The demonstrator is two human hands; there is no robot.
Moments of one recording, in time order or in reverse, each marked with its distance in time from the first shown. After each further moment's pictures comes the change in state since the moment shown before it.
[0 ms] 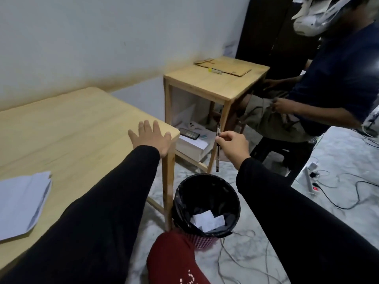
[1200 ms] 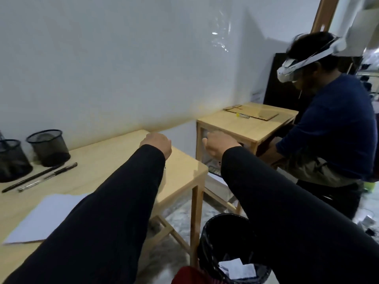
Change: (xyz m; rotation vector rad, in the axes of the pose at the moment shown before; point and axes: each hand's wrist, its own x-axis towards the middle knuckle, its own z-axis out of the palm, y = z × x) left_hand -0.044 -0.052 -0.126 0.227 0.176 0.001; right_hand -0.013 -0.157 0.022 -0.822 -0.248 -0.588
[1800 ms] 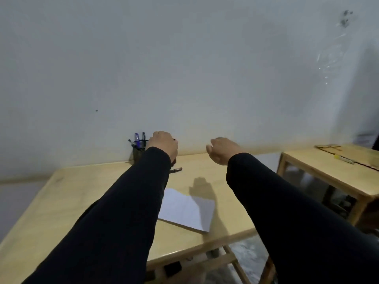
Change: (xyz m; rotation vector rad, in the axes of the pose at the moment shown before) left_hand -0.096 -0.249 -0.031 -0.106 0.156 -0.446; right_hand 0.010 -0.263 -0.022 0.041 0.022 -0.434
